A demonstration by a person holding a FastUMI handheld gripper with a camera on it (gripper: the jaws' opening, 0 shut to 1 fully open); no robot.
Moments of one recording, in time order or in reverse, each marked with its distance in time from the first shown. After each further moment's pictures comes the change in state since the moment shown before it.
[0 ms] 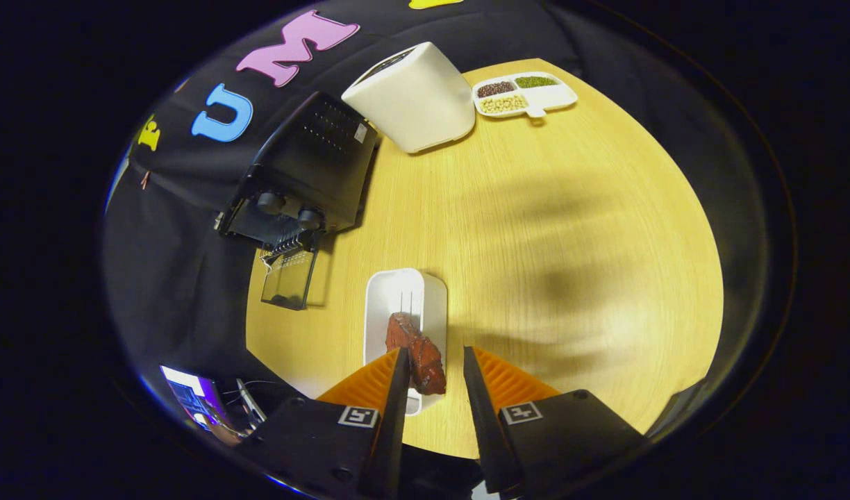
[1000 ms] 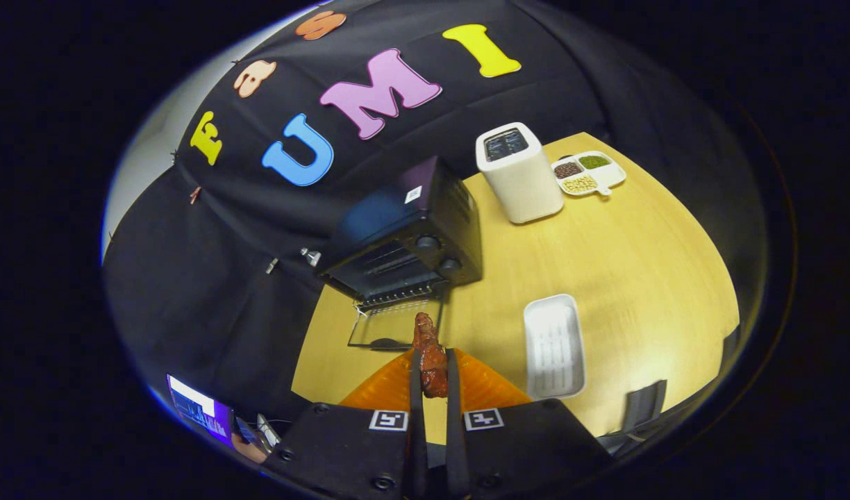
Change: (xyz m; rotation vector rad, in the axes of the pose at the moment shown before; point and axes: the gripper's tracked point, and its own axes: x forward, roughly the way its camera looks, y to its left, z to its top) arm -0.048 0.214 -0.013 -0.070 -0.419 0.108
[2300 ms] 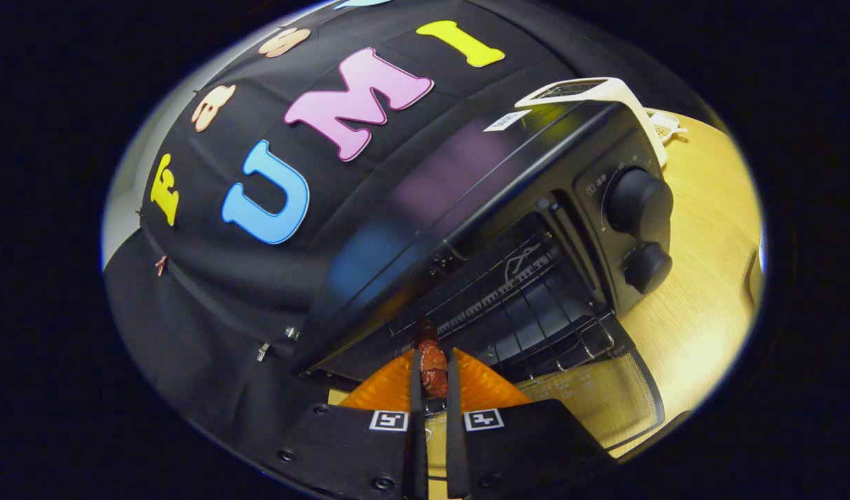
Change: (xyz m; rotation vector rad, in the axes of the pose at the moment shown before) arm 0.281 0.079 0.031 0.258 -0.277 -0.066
